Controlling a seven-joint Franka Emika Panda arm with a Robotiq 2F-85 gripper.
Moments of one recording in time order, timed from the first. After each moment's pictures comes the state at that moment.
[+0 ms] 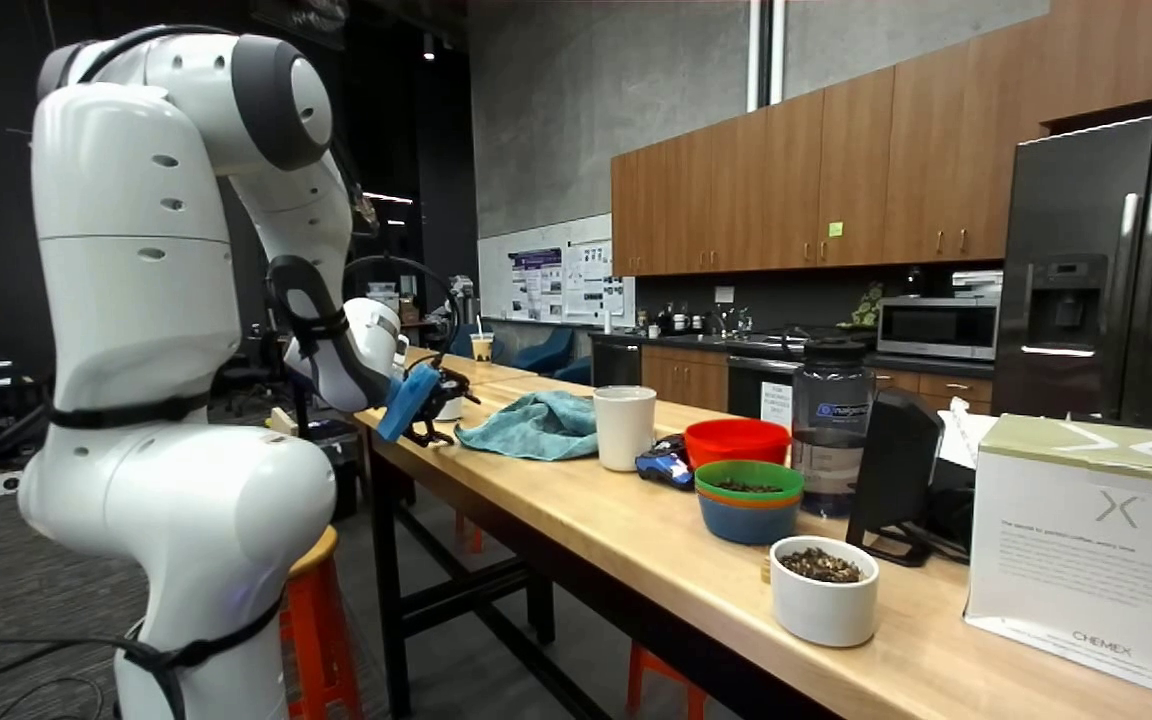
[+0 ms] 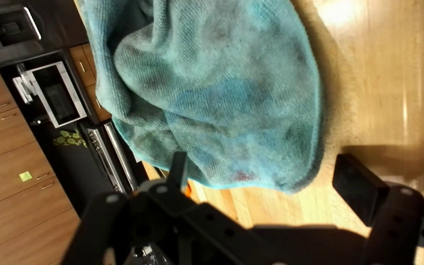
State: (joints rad) arm 0.25 -0.02 0.28 -2.38 -1.59 2.43 0.92
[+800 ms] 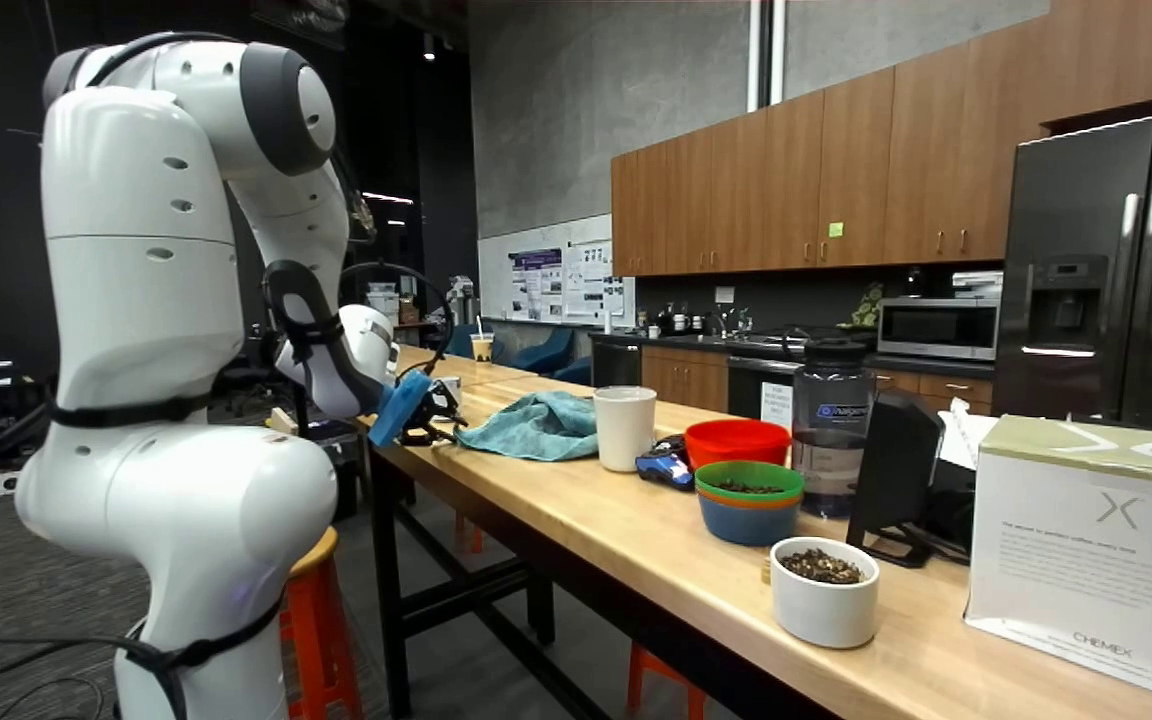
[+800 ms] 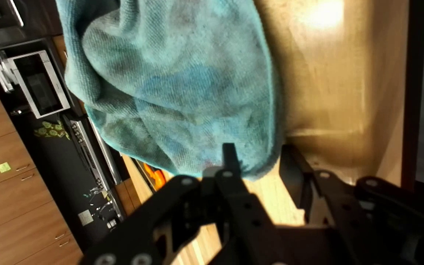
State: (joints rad) arm 0.28 0.00 0.29 -2.38 -1.58 2.44 0.90
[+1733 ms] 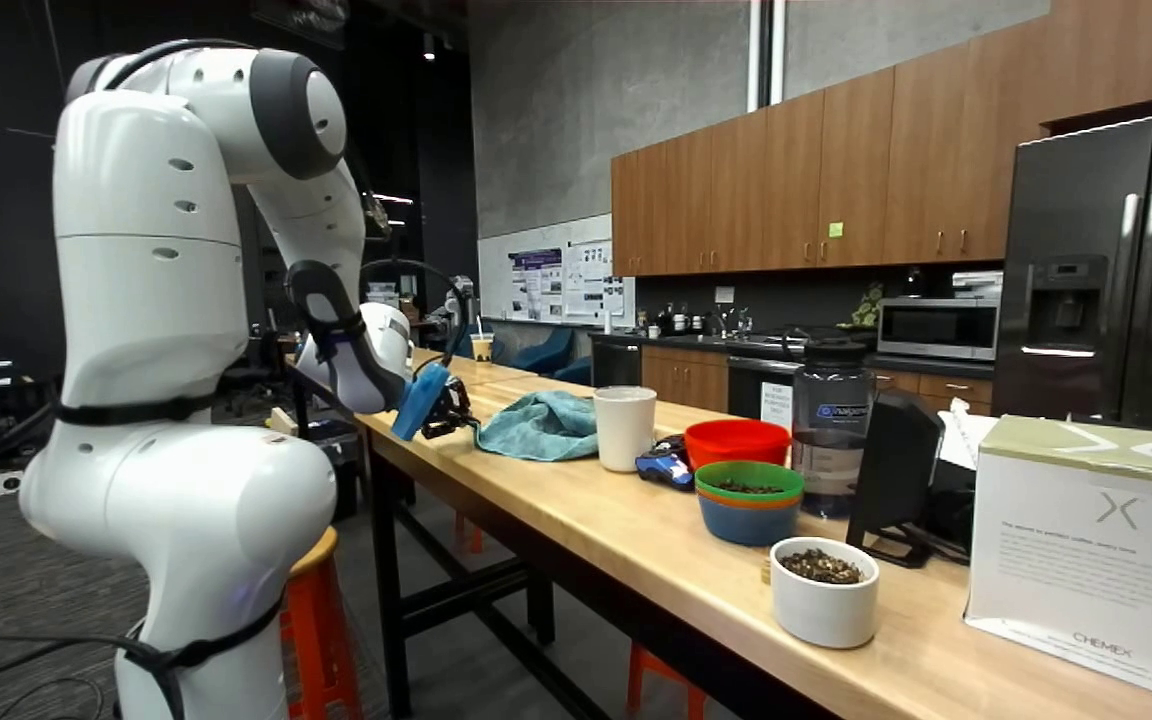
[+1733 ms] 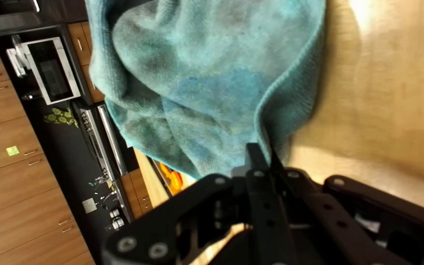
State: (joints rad) arm 0.25 0.02 0.26 -2.34 -1.68 2.45 0.87
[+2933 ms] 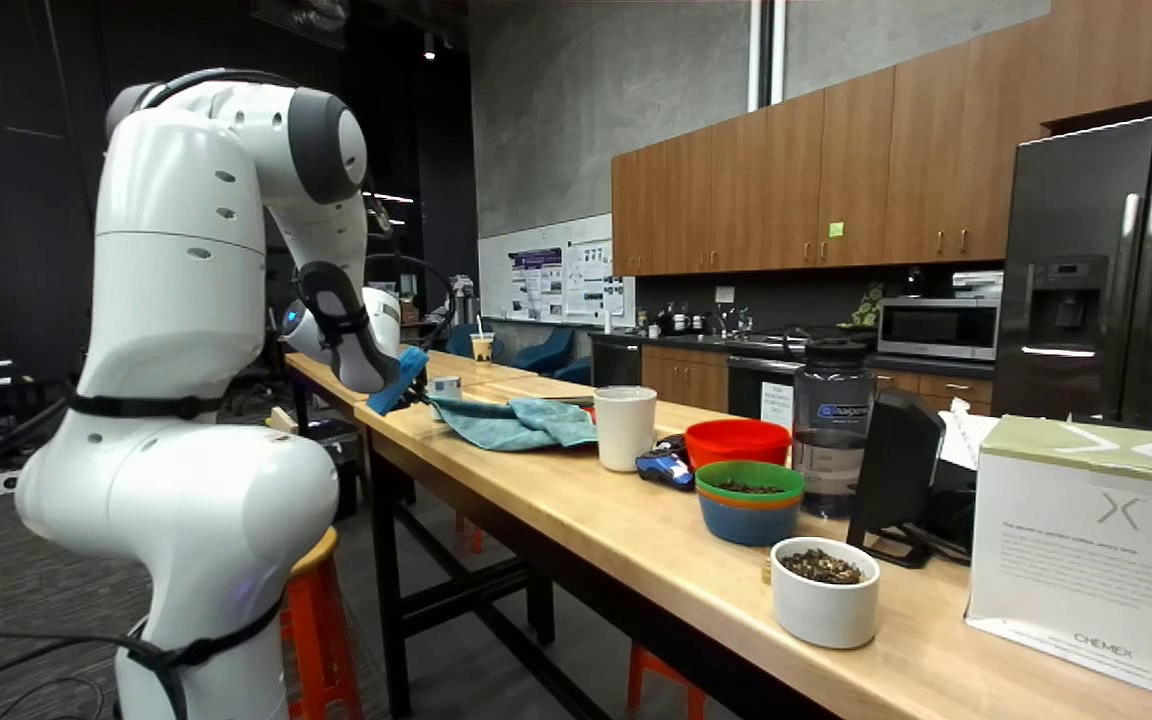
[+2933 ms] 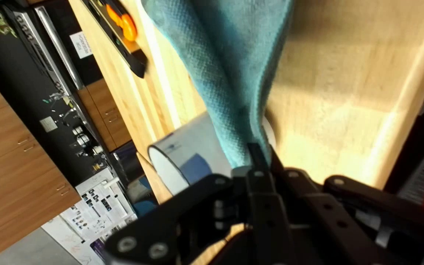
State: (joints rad) arm 0.28 0.15 0.31 -2.11 -1.70 2.68 0.85
